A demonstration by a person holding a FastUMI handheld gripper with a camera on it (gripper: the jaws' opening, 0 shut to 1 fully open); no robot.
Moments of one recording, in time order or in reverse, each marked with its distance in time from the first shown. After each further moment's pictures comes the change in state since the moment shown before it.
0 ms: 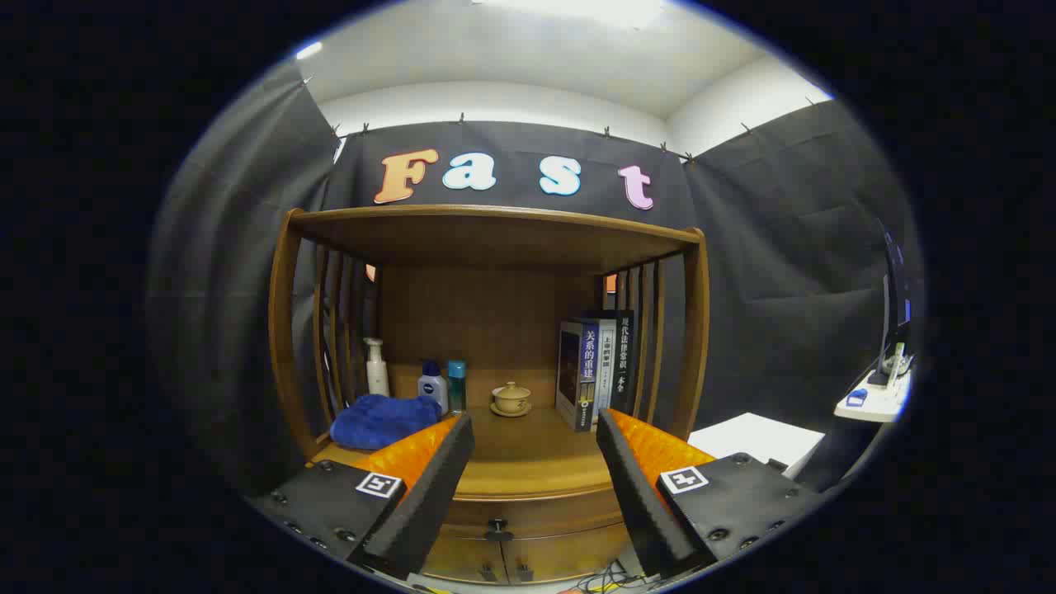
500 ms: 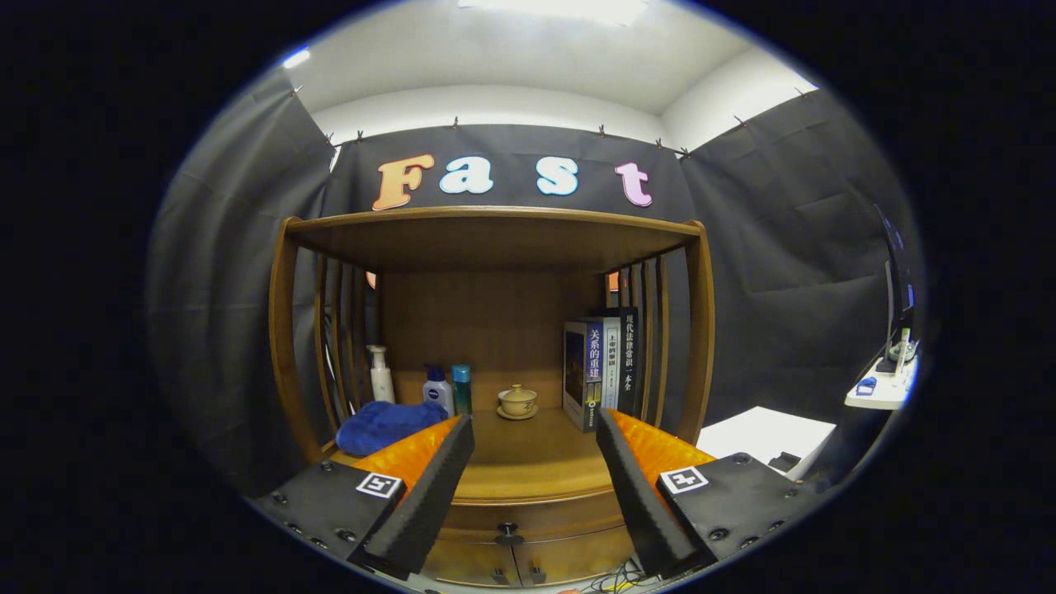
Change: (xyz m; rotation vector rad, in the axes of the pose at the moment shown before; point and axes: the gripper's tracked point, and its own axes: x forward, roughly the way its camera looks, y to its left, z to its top) arm 0.003 -0.002 -0.005 0.022 -0.004 0.015
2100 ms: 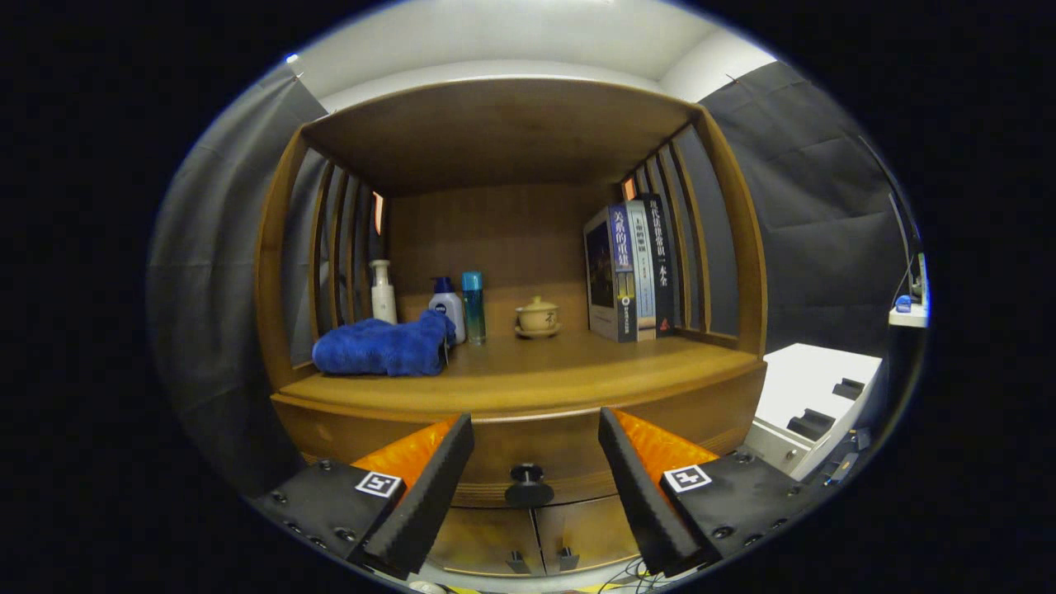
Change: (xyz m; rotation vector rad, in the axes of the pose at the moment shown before) arm 0.042 0.016 -0.189 0.074 0.114 0.070
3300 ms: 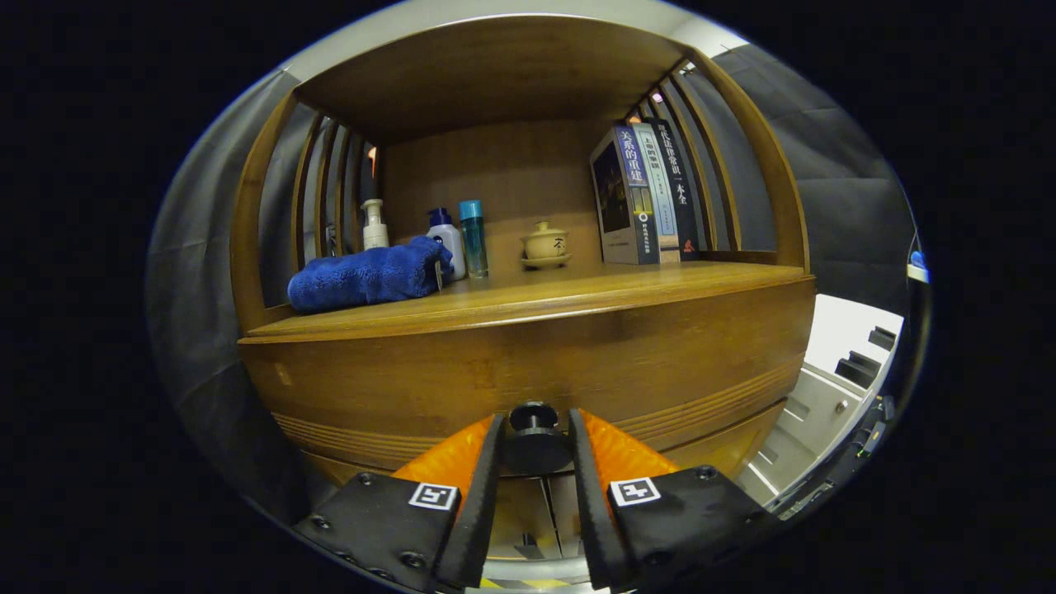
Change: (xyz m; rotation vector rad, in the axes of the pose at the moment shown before) arm 0.040 0.001 -0.081 0.058 0.145 0.041
